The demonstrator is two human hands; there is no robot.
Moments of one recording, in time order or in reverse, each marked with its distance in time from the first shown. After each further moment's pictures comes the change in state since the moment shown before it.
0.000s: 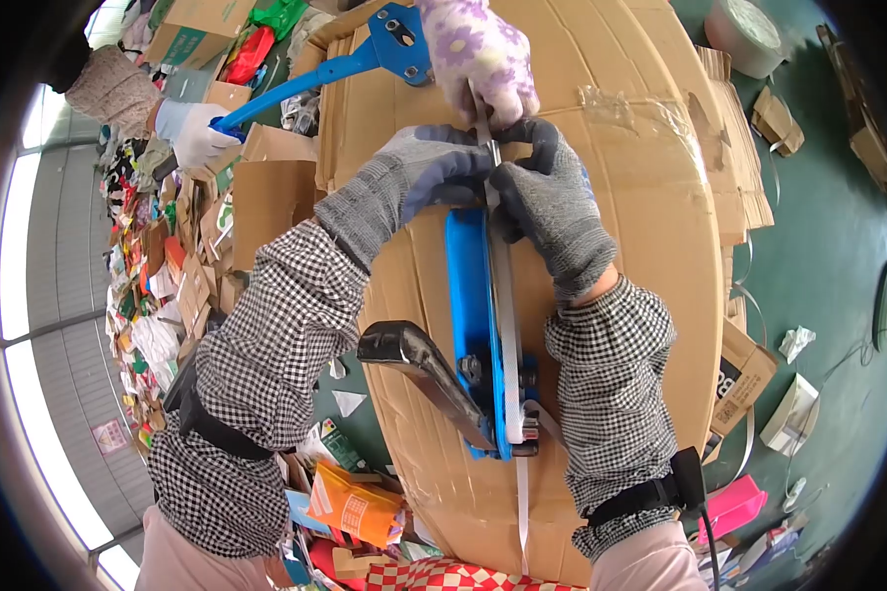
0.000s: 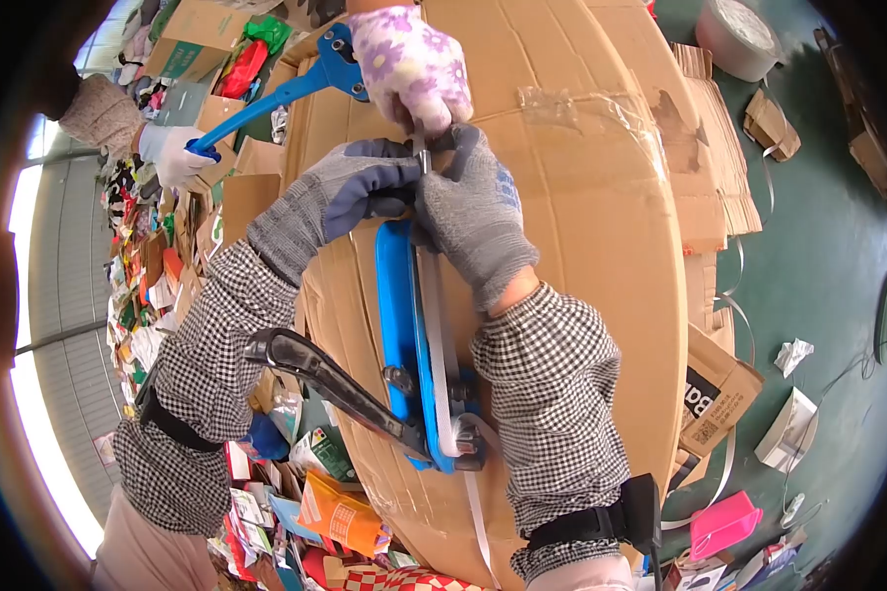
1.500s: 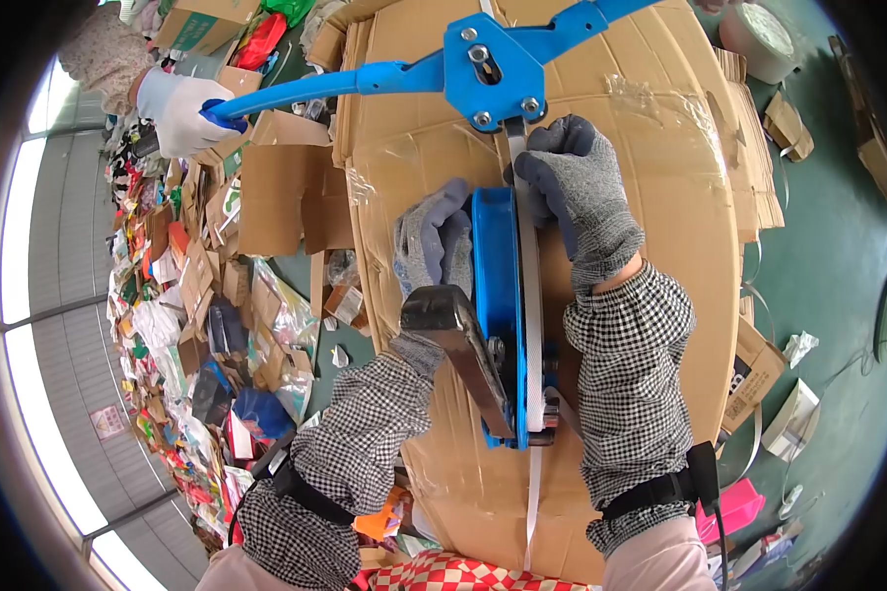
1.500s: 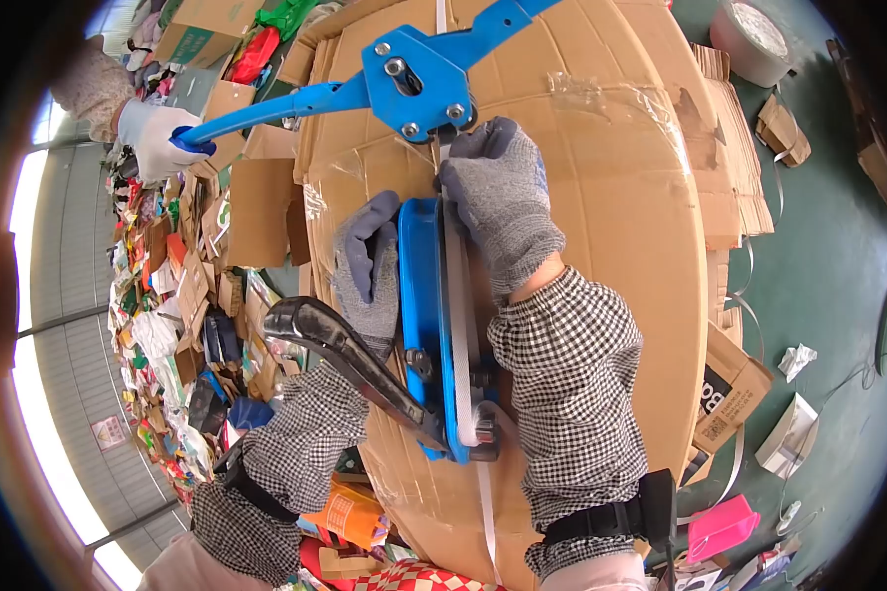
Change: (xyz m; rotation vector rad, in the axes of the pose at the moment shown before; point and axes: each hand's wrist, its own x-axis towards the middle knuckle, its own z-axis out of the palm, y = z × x) left_hand -0.069 -0.047 0.087 -0.441 0.743 -0.090; right_hand 0.001 0.001 0.008 0.004 0.075 0.055
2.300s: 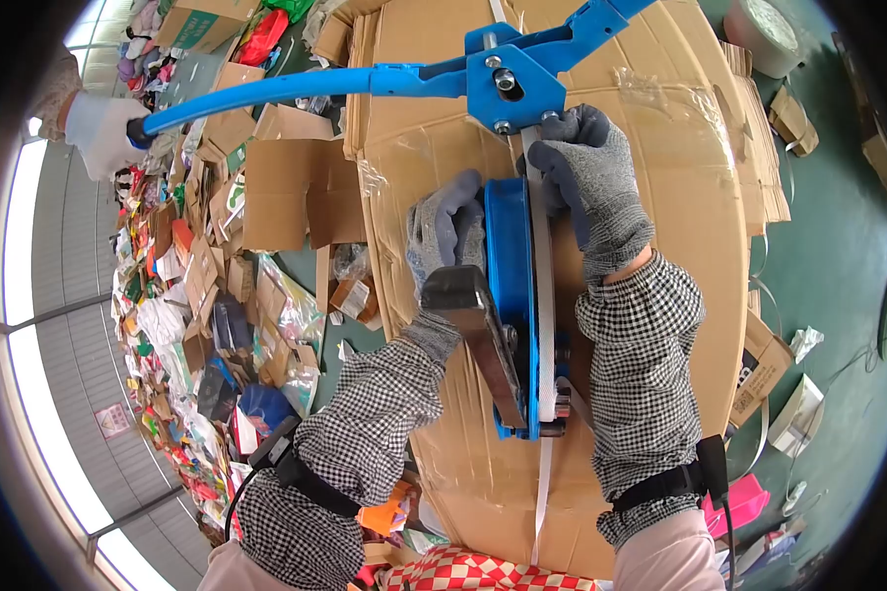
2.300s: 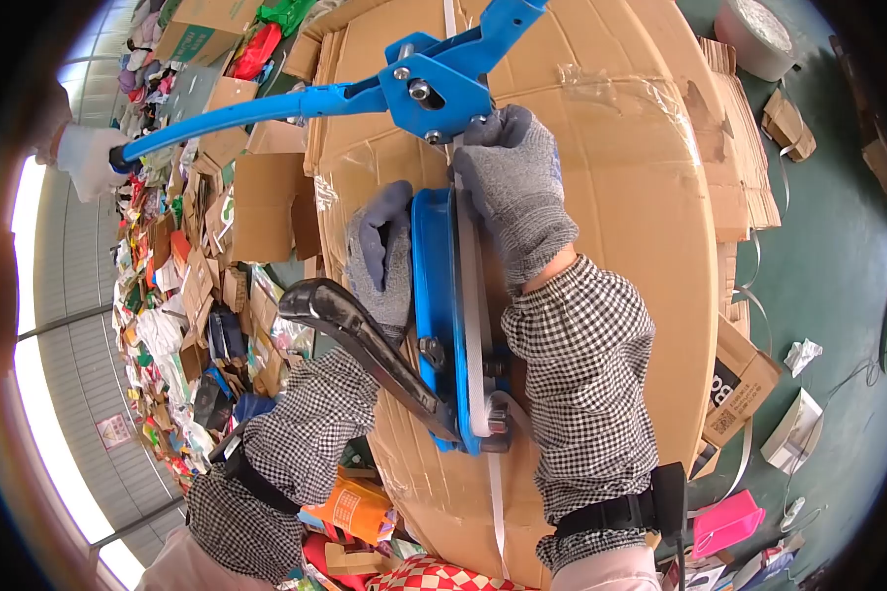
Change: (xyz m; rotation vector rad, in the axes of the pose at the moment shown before) left_hand 0.010 -0.028 -0.009 0.263 0.003 0.154; right_hand 0.001 0.000 0.005 0.021 0.081 0.002
